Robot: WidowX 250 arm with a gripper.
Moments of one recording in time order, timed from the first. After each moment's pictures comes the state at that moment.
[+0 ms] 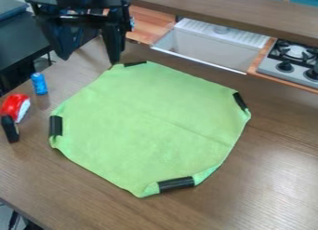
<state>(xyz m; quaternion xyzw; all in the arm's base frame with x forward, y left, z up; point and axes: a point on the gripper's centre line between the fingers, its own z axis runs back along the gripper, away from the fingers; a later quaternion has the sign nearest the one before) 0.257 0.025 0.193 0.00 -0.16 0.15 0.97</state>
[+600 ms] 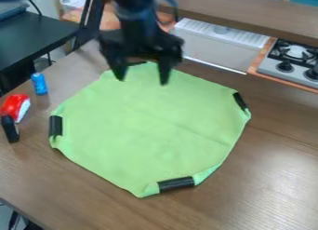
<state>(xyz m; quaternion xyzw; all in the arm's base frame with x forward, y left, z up) 0.324 -0.007 0.137 0.01 -0.21 0.15 0.96</state>
